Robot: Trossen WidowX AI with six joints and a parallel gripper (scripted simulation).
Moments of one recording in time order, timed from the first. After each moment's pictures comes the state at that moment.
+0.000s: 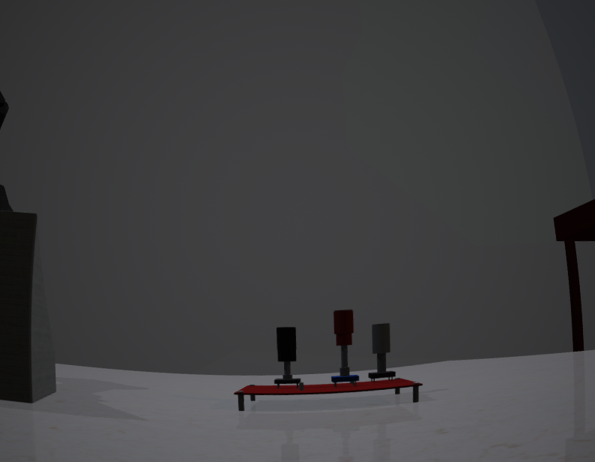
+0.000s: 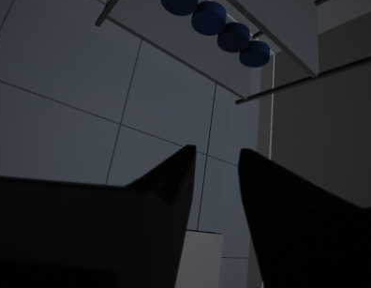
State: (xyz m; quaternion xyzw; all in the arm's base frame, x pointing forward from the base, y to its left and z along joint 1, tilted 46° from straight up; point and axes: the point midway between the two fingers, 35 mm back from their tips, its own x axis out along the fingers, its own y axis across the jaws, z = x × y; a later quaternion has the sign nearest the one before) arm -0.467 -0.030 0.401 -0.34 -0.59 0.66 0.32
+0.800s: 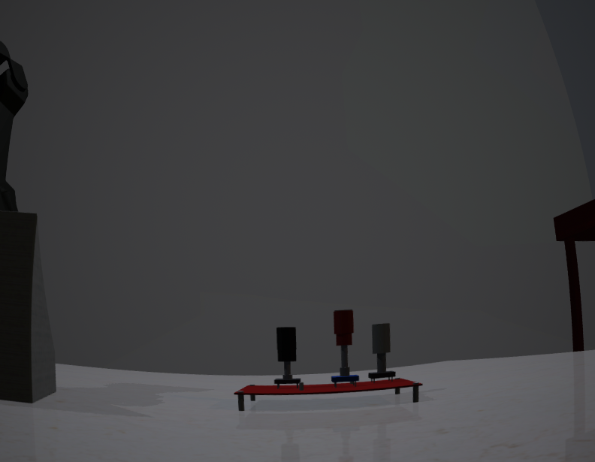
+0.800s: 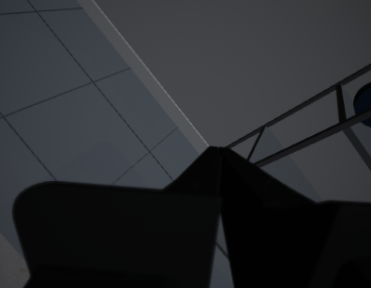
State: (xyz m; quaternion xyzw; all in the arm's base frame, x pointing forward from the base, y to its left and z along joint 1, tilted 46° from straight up) arm -0.416 -0.269 0.297 -0.21 -0.68 0.70 -0.03
